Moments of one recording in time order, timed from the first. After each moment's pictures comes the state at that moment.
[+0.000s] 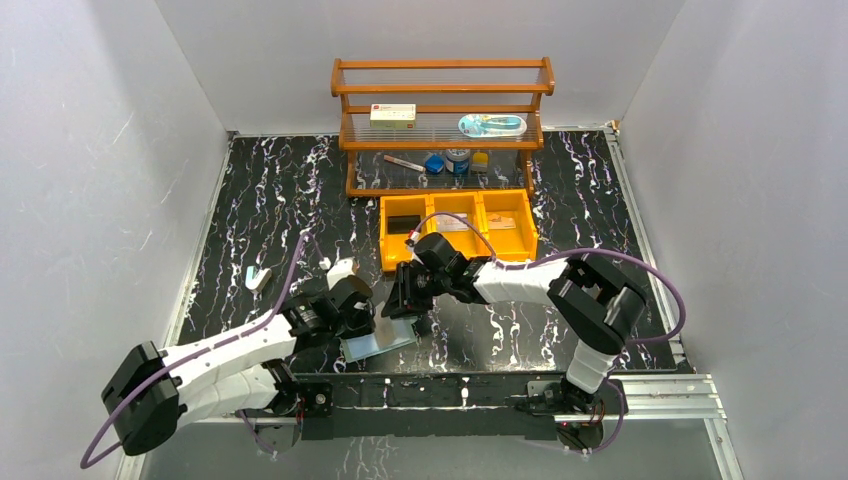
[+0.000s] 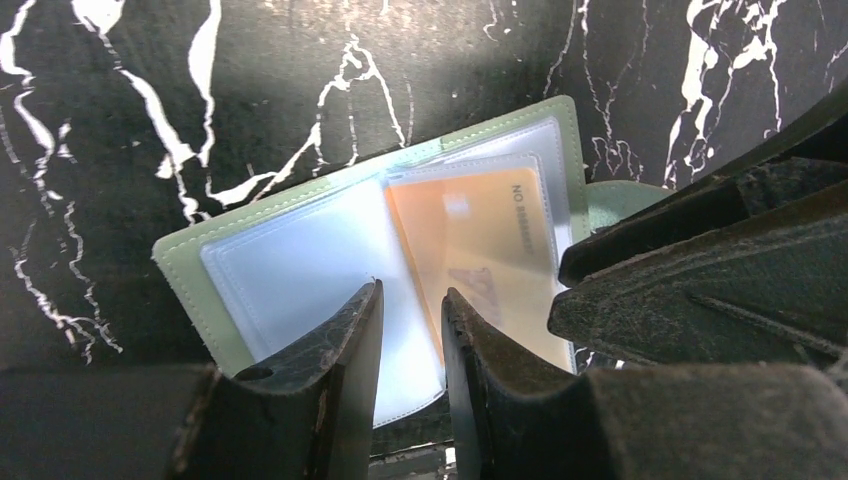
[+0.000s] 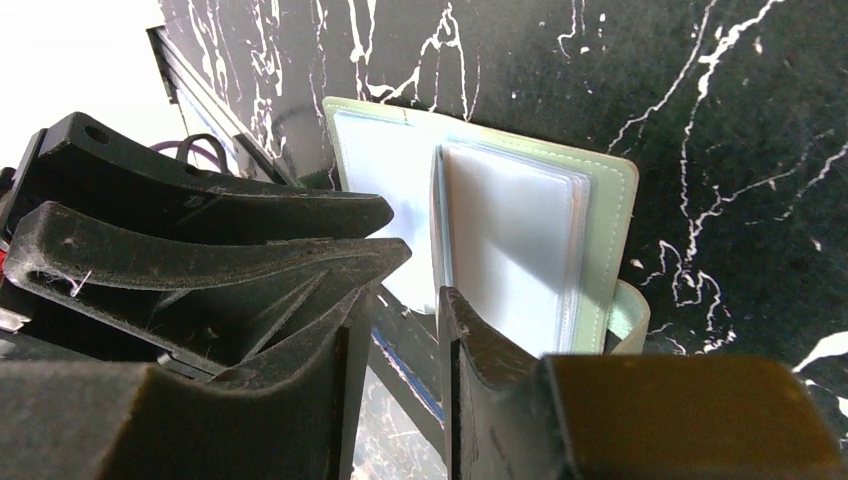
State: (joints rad) left arm -0.90 1.00 0.48 -0.50 -0.26 -0.96; right arm 0.96 1.72 0.90 0.07 -0.43 1.00
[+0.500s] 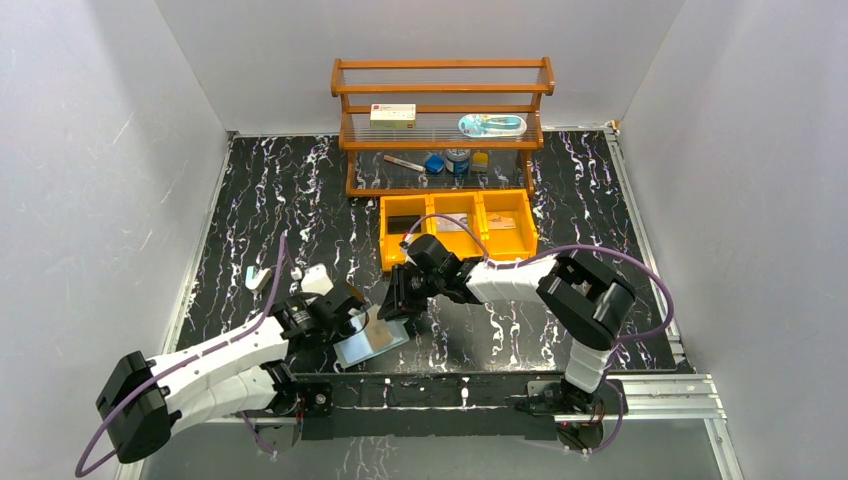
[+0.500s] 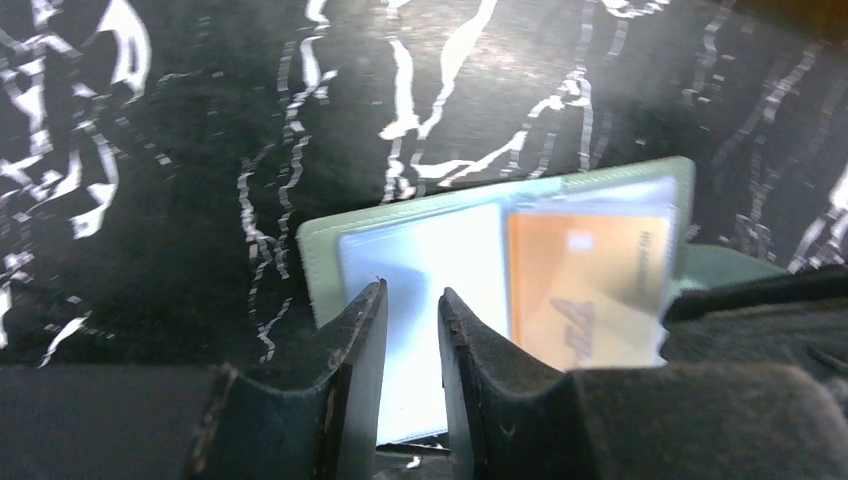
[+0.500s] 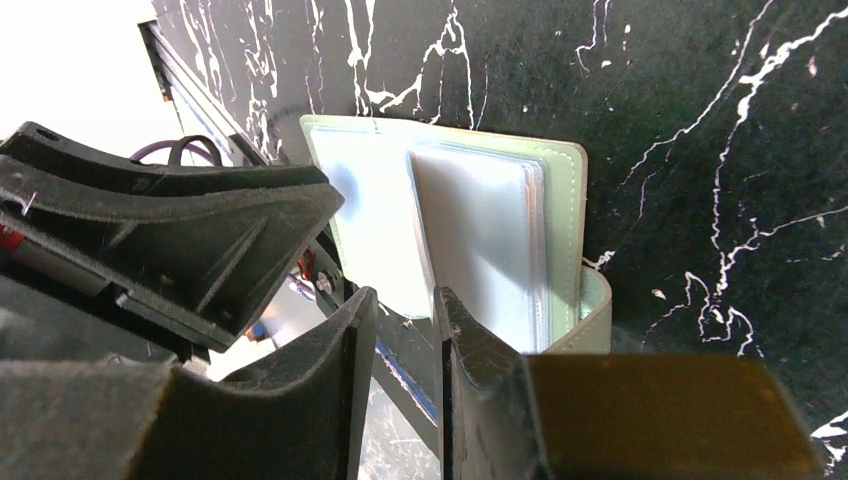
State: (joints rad) left arm -0.90 0.92 0.50 -0.76 -0.43 -1.15; right arm 0.98 1.77 0.93 0.09 -0.44 1.02
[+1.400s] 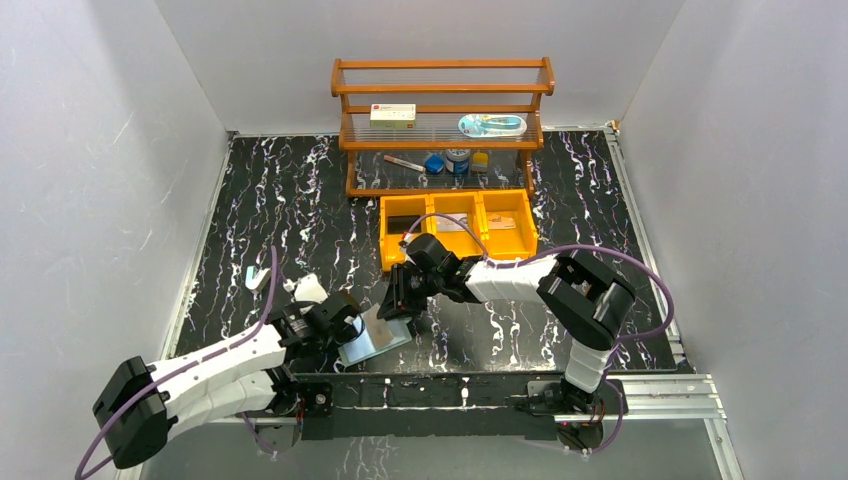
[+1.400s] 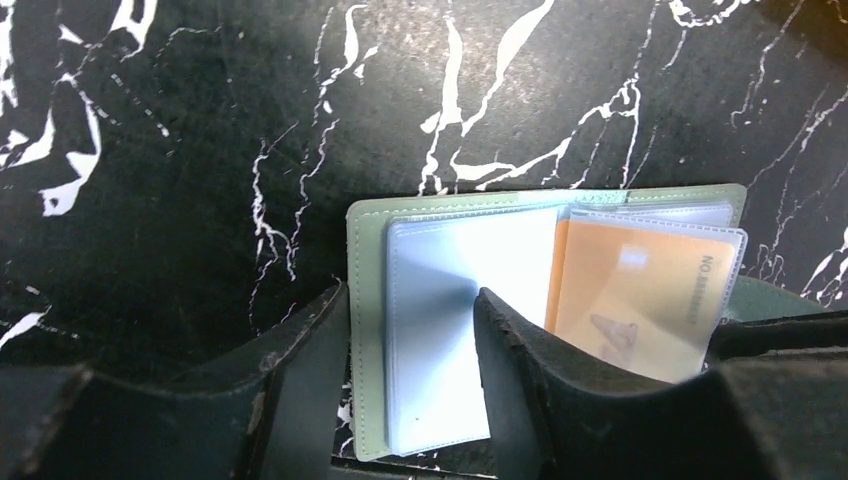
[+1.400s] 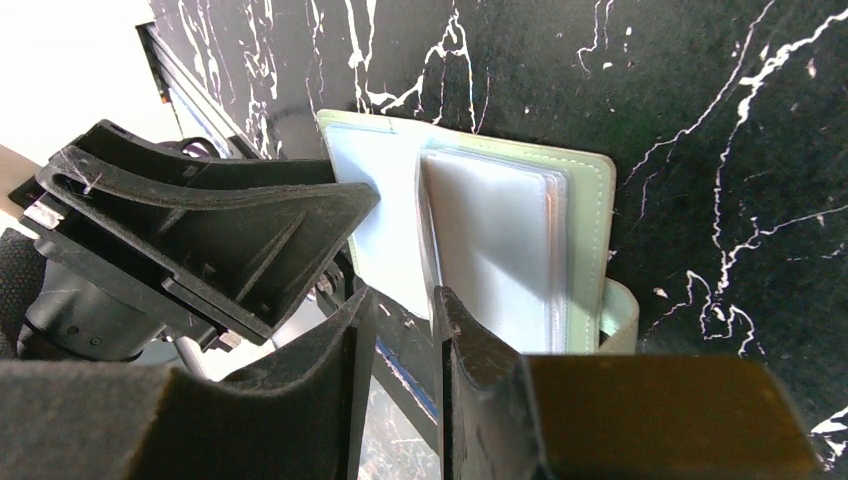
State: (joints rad) left arm -0.90 0.89 0.41 -0.75 -0.42 -1.32; right arm 0.99 1.77 0.95 0.07 -0.43 1.02
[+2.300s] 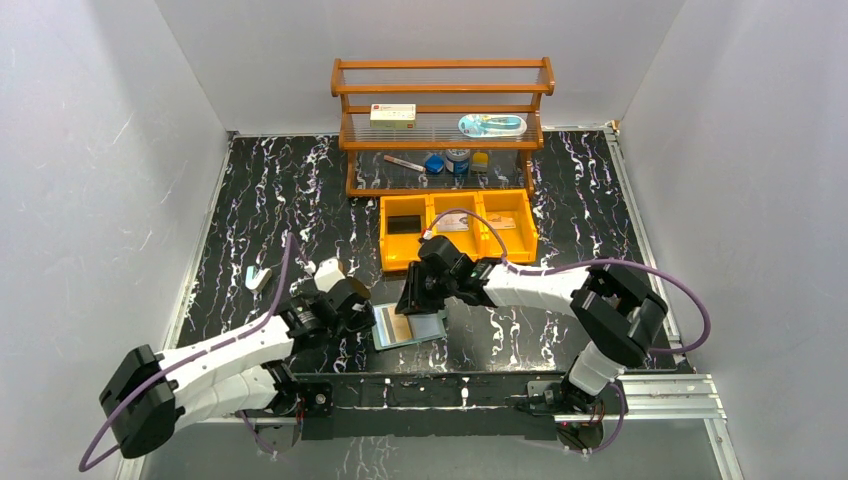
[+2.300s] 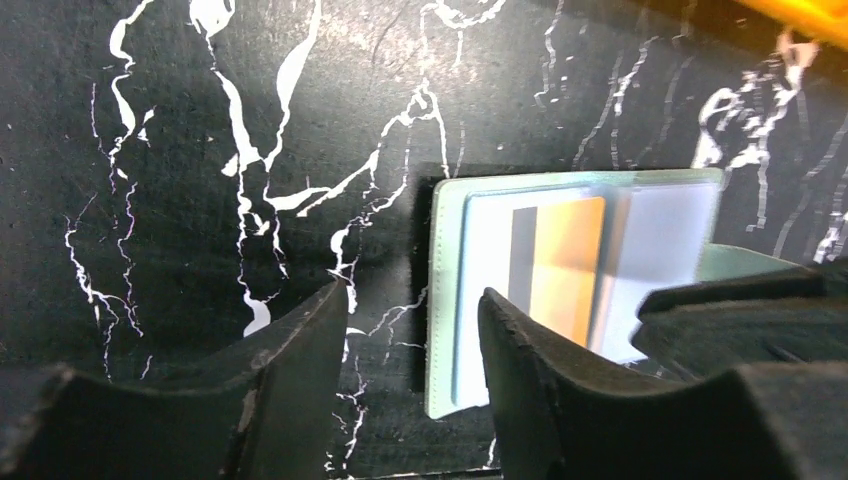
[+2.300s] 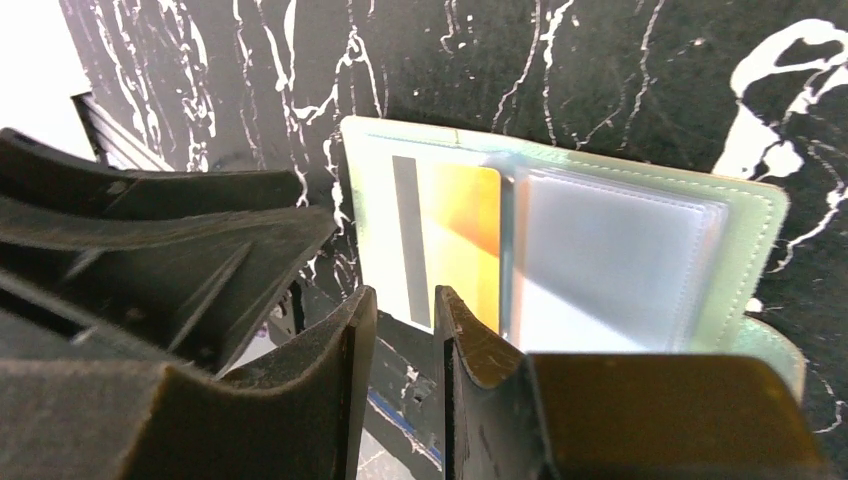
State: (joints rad) left arm -0.90 1.00 0.48 -0.54 -0.37 -1.13; right arm 0.99 1.62 0.89 -0.09 -0.24 1.00
